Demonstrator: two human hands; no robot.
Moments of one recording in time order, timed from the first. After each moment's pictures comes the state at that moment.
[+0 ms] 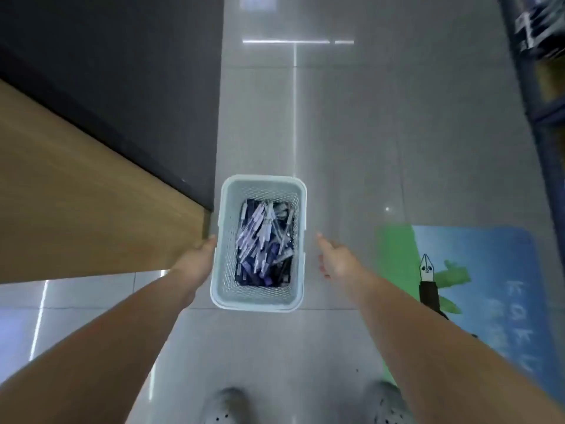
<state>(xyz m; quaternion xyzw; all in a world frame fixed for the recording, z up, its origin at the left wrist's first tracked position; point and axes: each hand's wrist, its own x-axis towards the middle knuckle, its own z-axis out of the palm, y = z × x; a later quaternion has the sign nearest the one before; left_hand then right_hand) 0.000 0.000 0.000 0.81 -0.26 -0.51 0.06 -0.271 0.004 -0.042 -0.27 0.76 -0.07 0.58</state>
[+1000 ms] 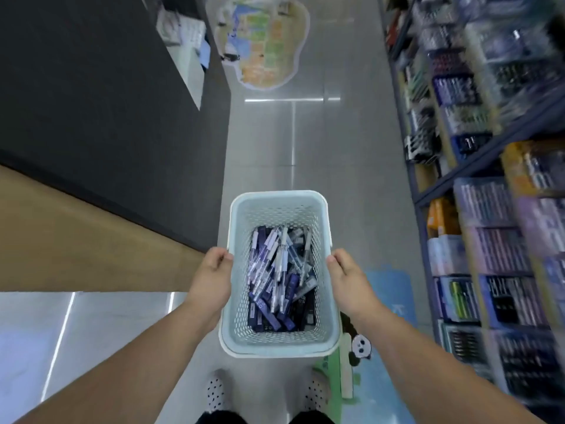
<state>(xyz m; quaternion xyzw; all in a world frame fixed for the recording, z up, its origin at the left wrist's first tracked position) -0.190 0.016 0.478 0.75 -0.33 -0.51 0.25 -0.438 0.029 0.465 -0.45 0.69 -0.22 0.52</state>
